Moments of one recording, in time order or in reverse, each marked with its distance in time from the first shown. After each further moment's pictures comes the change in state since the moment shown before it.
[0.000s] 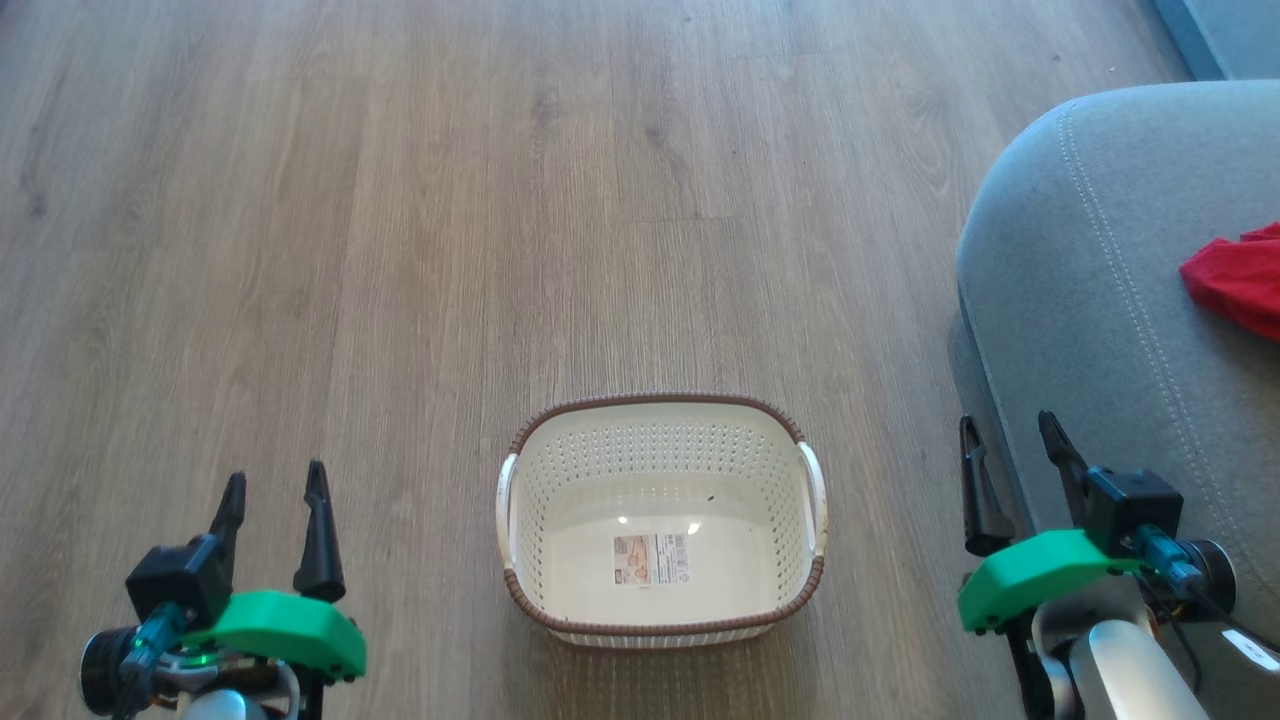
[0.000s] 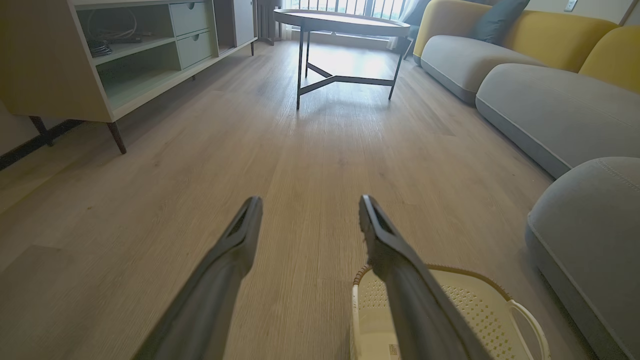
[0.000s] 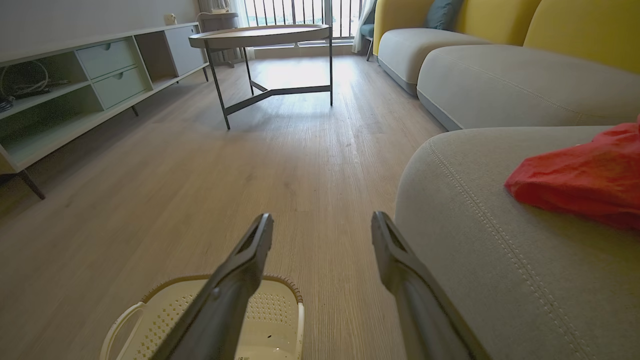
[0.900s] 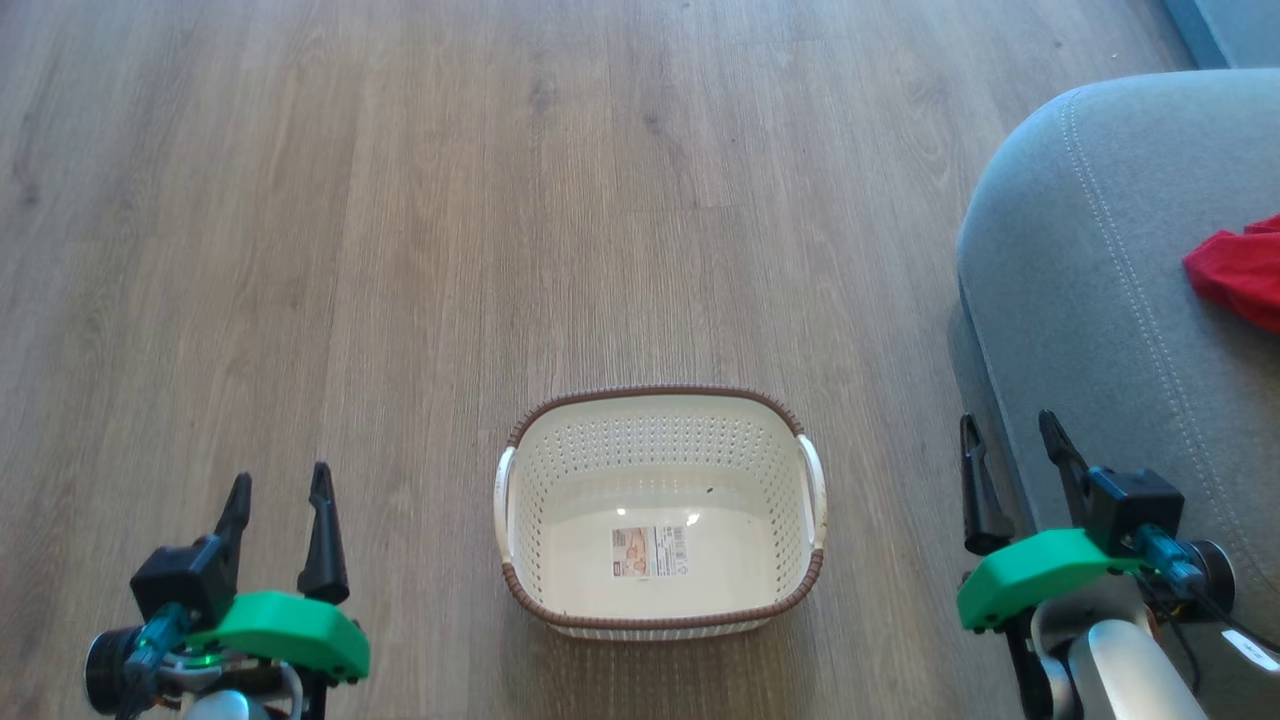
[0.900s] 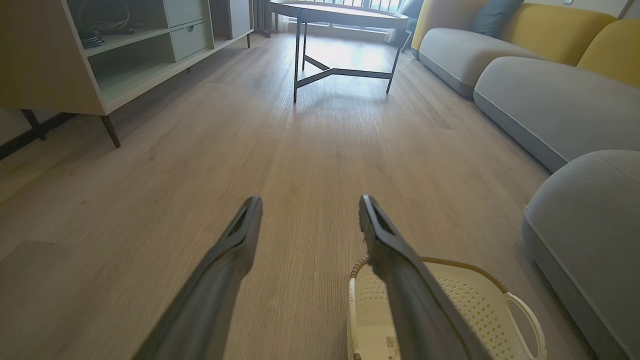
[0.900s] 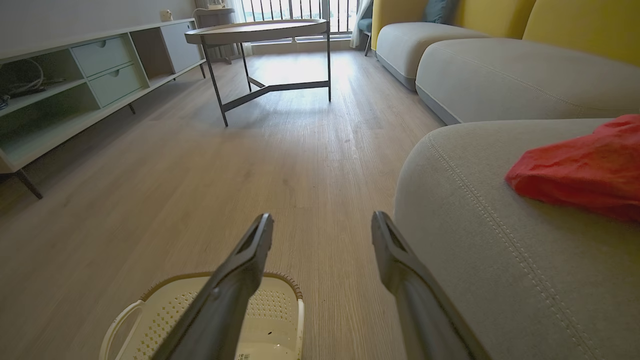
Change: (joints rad) left arm 0.000 -0.001 -0.005 0.006 -0.004 -0.010 0.000; right arm 0.000 0.007 -0.006 -0.002 0.000 0.000 0.000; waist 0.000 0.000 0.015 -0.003
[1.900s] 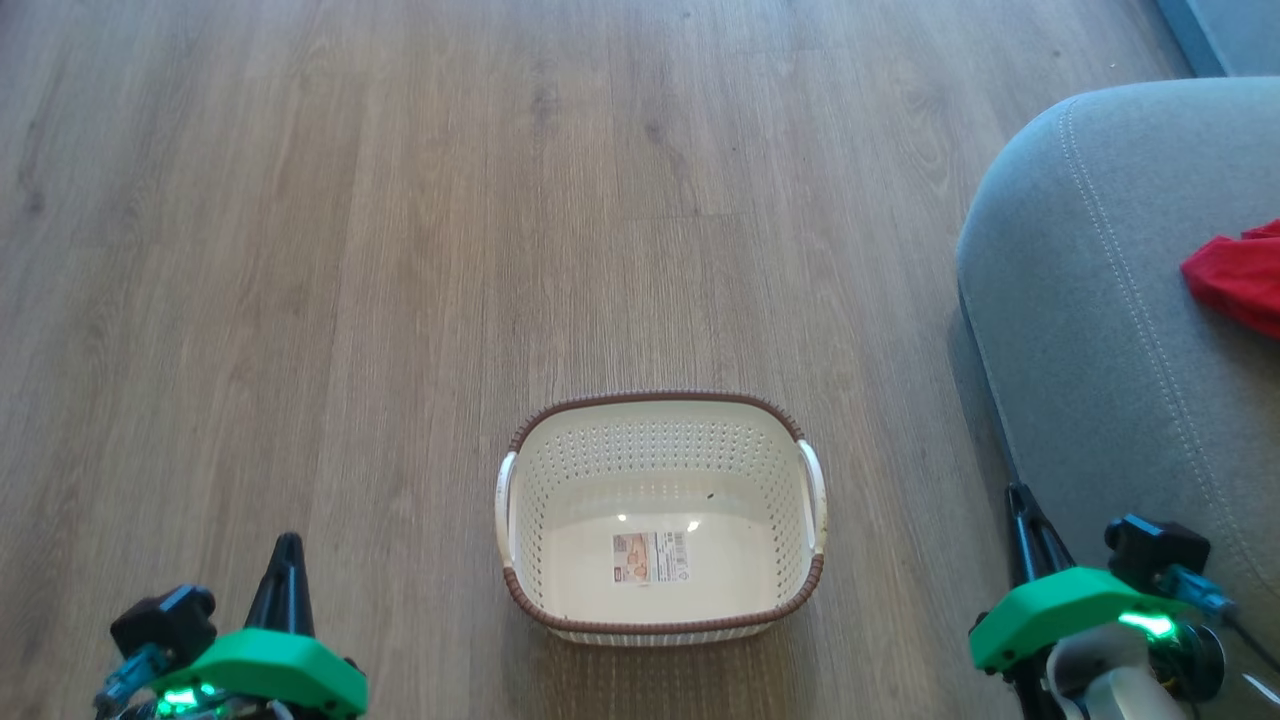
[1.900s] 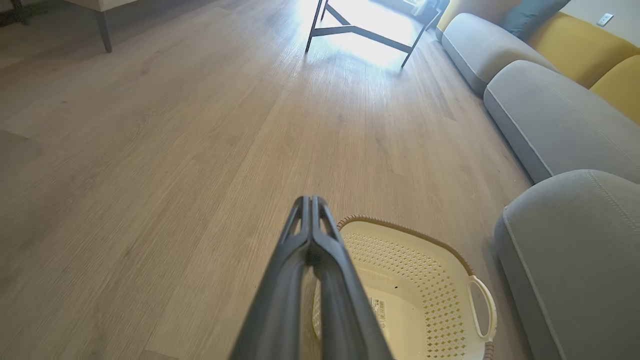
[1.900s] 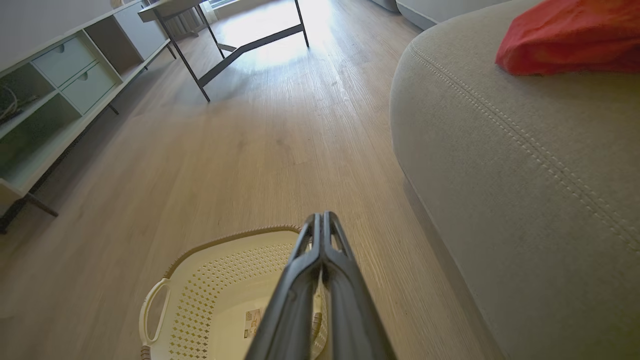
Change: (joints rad) left arm 0.040 -0.003 0.002 0.075 -0.220 -0.017 0.058; right arm 0.051 0.001 -0.011 0.071 0.224 0.000 0.051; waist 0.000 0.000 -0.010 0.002
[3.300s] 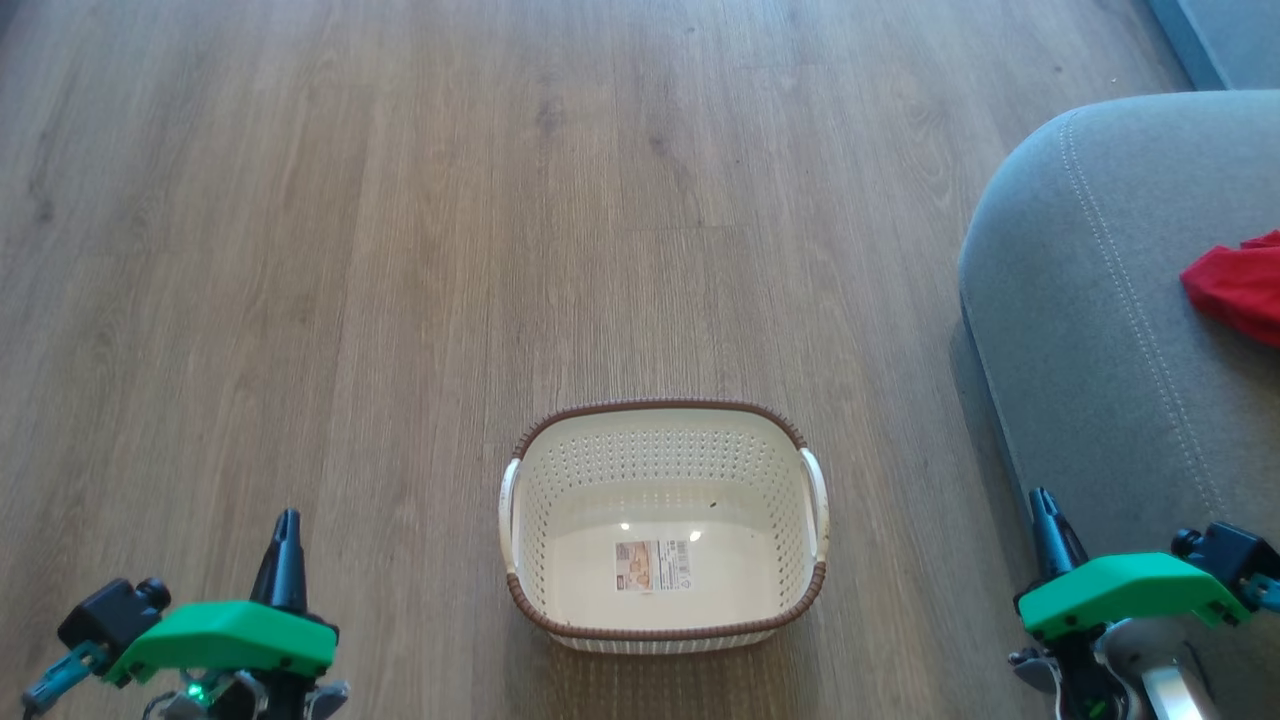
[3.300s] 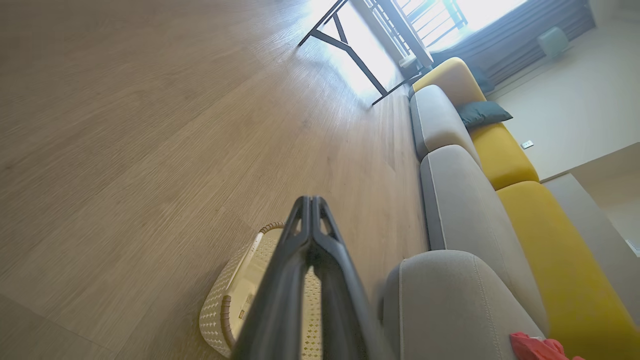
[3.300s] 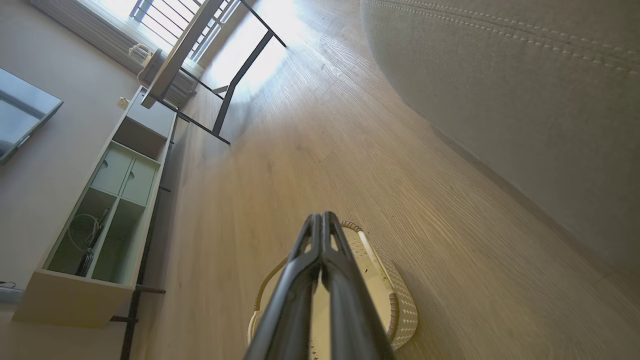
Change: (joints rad) left arm -0.033 0.000 0.008 -0.031 -0.475 -0.016 0.120; right arm -0.002 0.000 -0.062 -0.033 0.474 0.000 0.115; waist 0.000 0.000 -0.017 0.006
